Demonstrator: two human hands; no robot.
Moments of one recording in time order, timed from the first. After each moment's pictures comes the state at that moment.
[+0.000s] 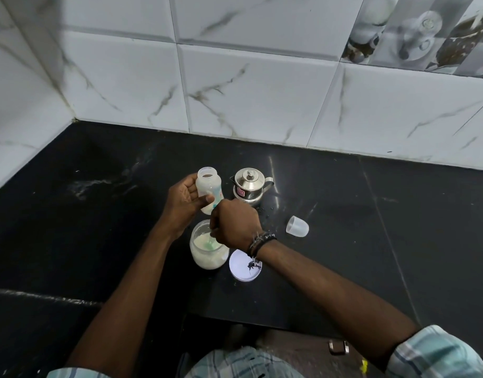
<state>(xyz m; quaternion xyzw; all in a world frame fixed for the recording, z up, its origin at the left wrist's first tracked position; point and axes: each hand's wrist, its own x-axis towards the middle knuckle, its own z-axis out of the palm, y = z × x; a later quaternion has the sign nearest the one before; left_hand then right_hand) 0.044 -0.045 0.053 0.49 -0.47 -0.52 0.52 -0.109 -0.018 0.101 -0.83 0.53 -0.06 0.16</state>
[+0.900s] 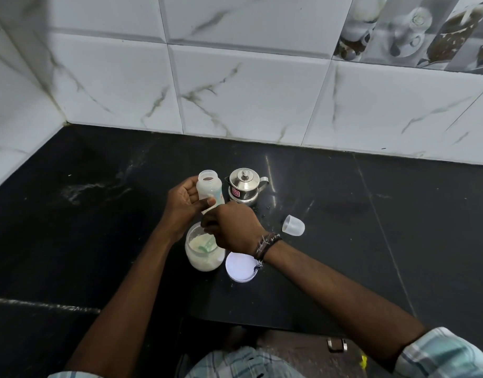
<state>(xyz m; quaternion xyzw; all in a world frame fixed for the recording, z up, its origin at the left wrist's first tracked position) 0.031 -0.050 0.047 0.49 -0.46 -0.52 0.52 -0.125 -0.022 0.094 -0.88 0.43 -0.12 0.12</state>
